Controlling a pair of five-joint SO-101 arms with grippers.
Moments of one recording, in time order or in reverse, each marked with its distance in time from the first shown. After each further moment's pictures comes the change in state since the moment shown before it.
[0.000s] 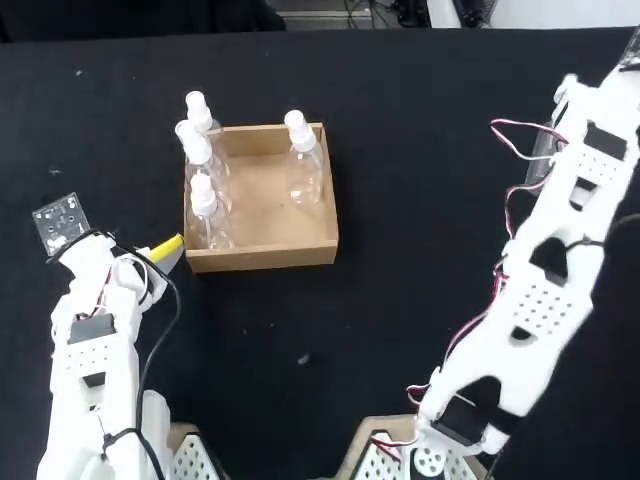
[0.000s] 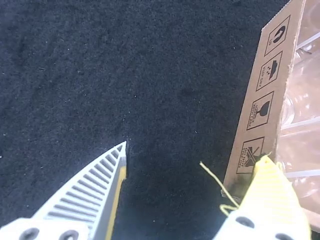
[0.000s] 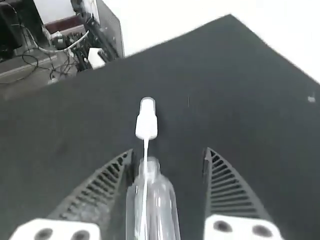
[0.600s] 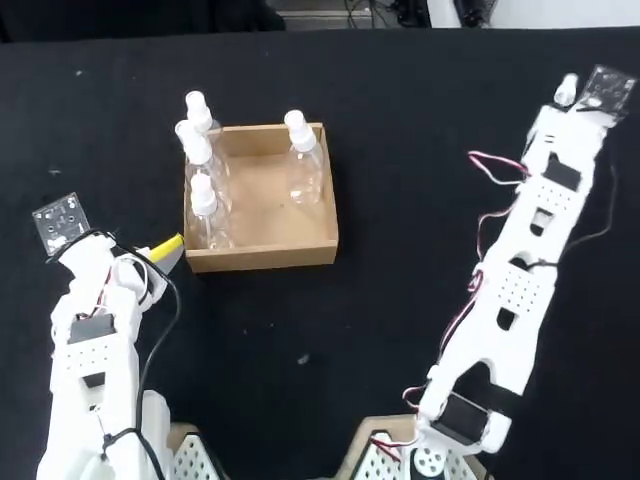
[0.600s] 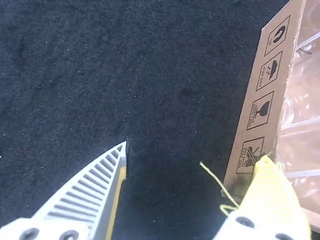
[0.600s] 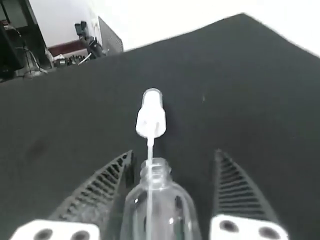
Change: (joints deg) left arm 0.0 0.0 0.0 0.0 0.0; right arm -1.3 39.5 -41.8 -2.5 0.0
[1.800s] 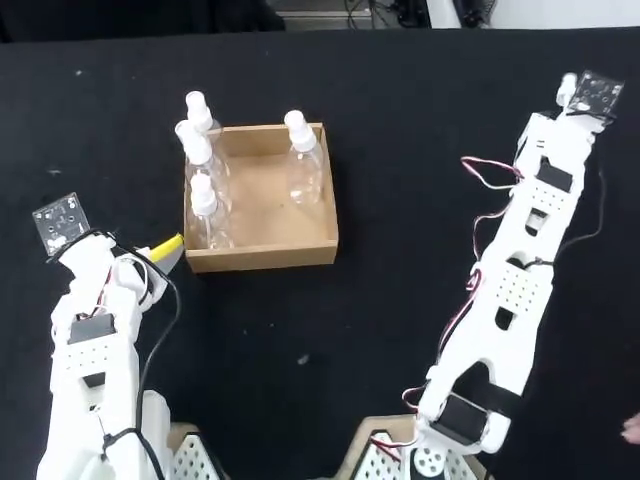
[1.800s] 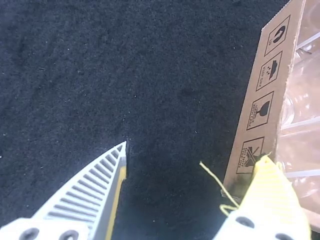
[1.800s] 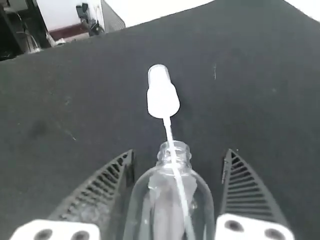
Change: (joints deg) left arm 0.1 0.0 0.0 0.0 0.0; right arm -0.4 -0.3 6.1 -1.9 0.0
